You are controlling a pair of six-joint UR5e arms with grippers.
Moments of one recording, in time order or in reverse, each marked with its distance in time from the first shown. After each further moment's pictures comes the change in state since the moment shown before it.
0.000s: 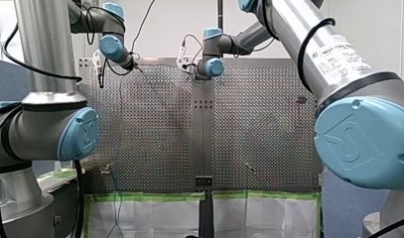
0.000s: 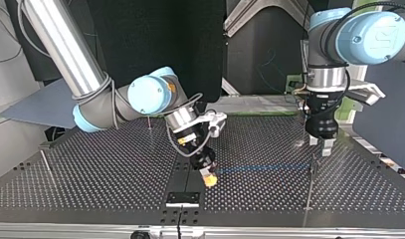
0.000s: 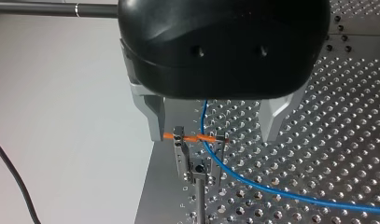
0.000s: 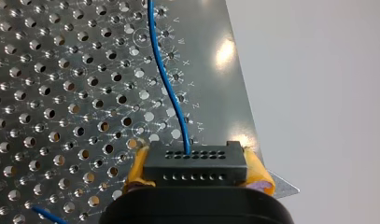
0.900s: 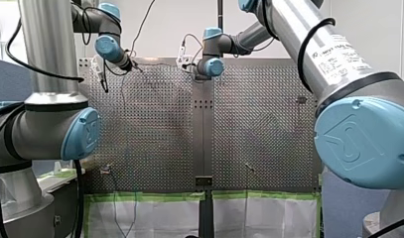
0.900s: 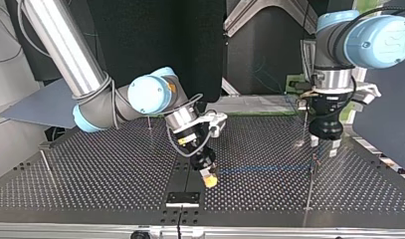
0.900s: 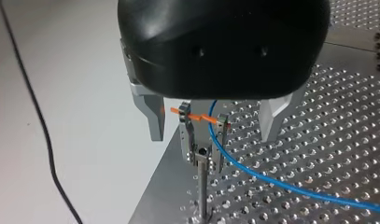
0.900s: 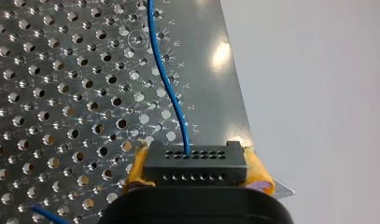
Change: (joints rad) left arm 0.046 0.001 0.000 -0.011 0.060 -0.227; right arm 0.000 0.000 -0.001 -0.010 -0.001 -0.001
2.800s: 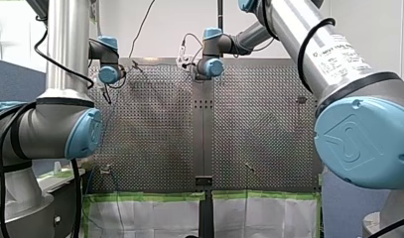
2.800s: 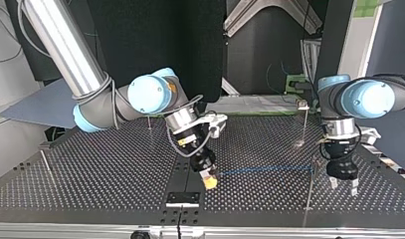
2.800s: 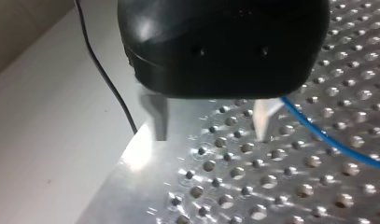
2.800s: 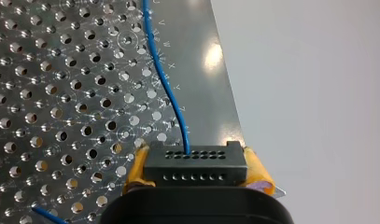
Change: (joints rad) left arm 0.116 -0.290 0.106 0.410 0.025 -0.134; right arm 0.000 0.000 0.000 -0.022 0.003 -0.002
